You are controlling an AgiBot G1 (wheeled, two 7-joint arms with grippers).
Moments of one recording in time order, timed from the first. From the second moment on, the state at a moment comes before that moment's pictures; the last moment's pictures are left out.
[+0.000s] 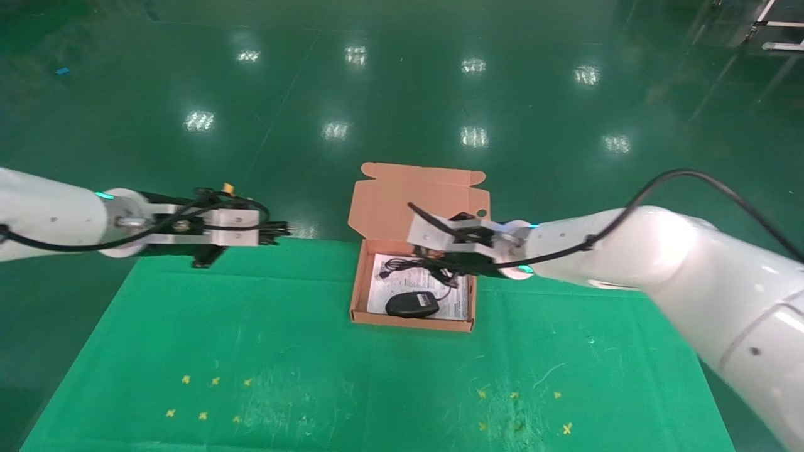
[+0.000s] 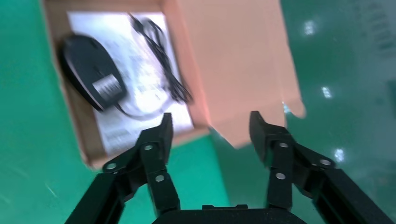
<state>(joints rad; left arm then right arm) -1.68 0.95 1.07 -1.10 2.09 0.93 -0.34 1.69 -1.25 -1.30 0.60 -1.49 -0.61 0.18</state>
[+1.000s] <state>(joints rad) -1.58 1.36 1.09 -0.66 1.75 0.58 0.14 1.81 -0.78 -1.36 1.10 -1.77 -0.63 0.60</state>
